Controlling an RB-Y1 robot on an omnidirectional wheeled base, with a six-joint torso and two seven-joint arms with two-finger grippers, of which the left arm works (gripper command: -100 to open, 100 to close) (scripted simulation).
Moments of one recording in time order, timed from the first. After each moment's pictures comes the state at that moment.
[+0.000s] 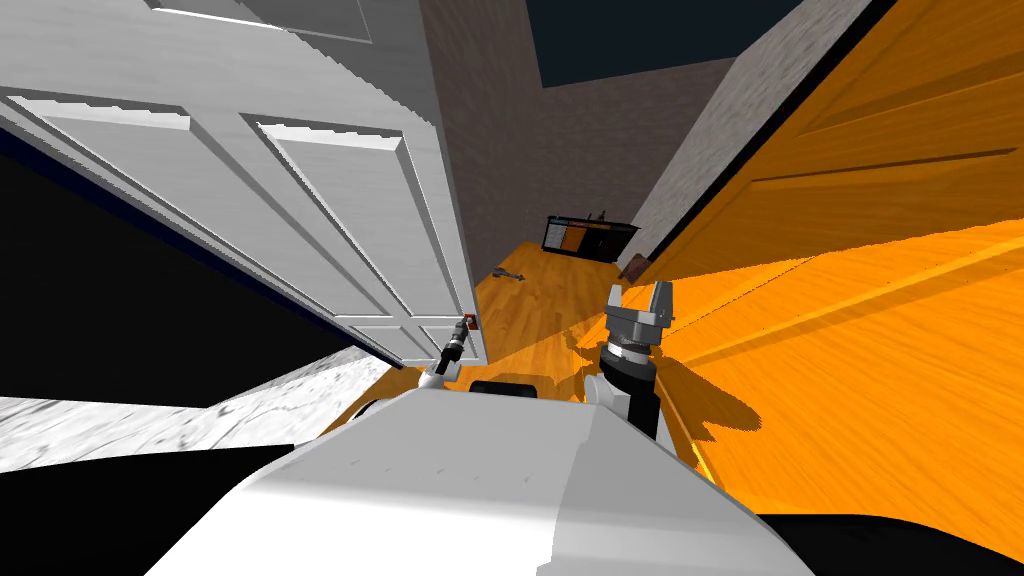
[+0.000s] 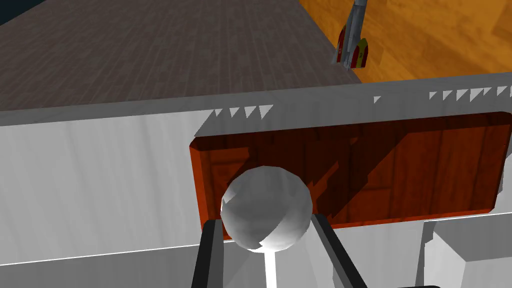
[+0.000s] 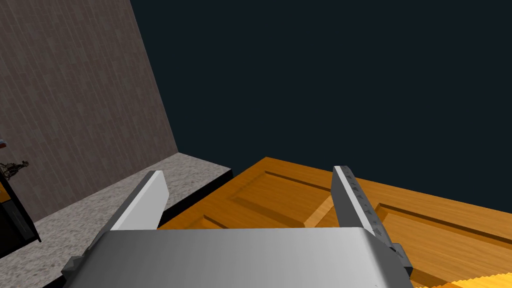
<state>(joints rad) -0.21 0.07 0.20 -0.52 -0.16 -0.86 0.11</state>
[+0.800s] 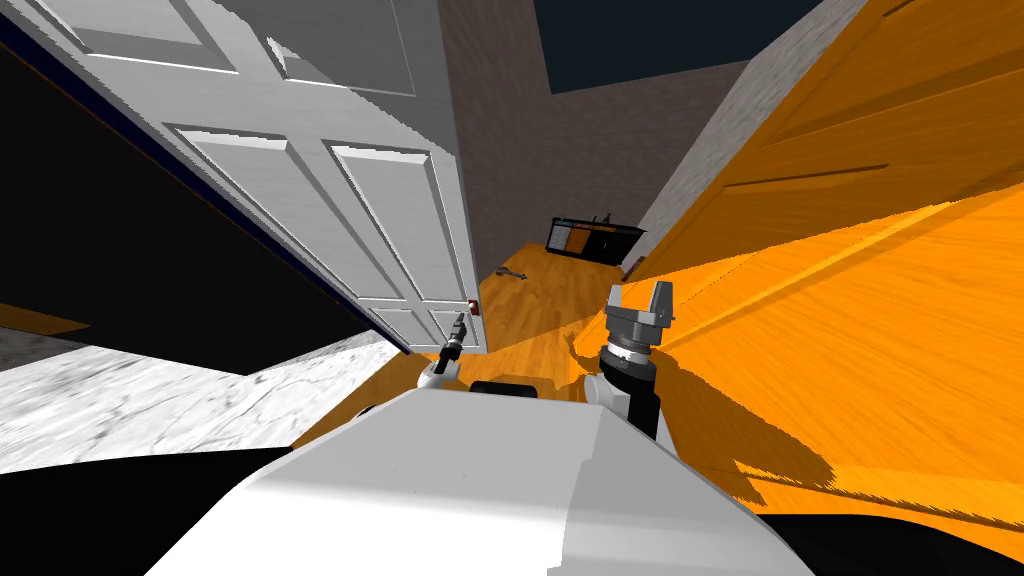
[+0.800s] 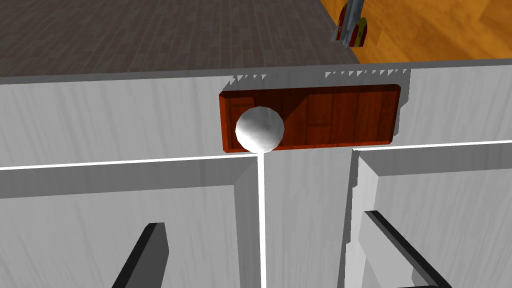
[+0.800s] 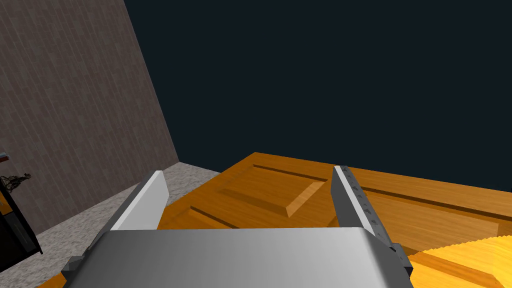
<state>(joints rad) -0.17 0.07 0.21 -0.60 -0.15 -0.81 0.12</state>
